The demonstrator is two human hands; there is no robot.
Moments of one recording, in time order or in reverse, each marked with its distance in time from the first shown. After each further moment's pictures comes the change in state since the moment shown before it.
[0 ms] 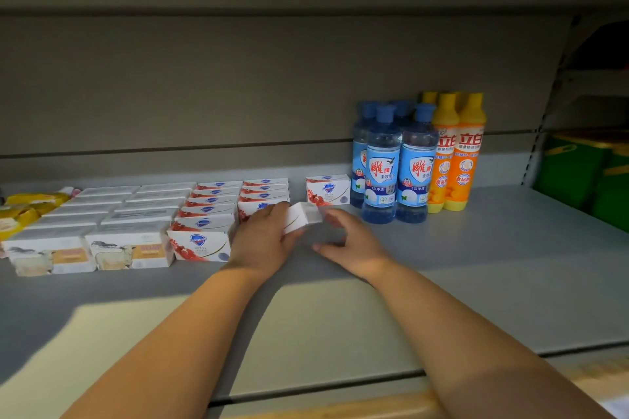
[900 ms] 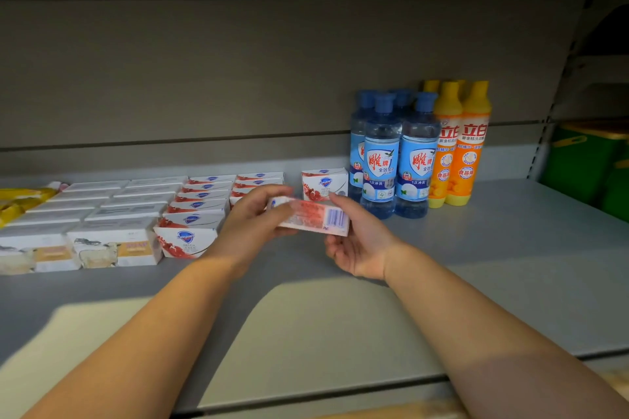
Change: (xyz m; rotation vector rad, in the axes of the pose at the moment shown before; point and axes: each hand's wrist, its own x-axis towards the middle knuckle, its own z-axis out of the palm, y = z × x) left_hand -0.003 0.026 -0.035 -1.270 -0.091 -0.279; right_hand -0.007 -0.038 -0.026 1.045 -0.307 0.659
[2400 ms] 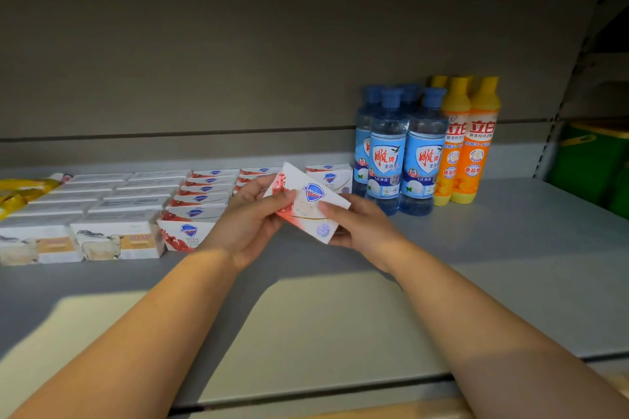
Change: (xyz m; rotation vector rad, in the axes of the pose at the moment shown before) left_hand 0.001 0.010 -0.001 -0.376 -0.018 -0.140; right_hand 0.008 0.006 -0.001 -0.315 0.052 -0.498
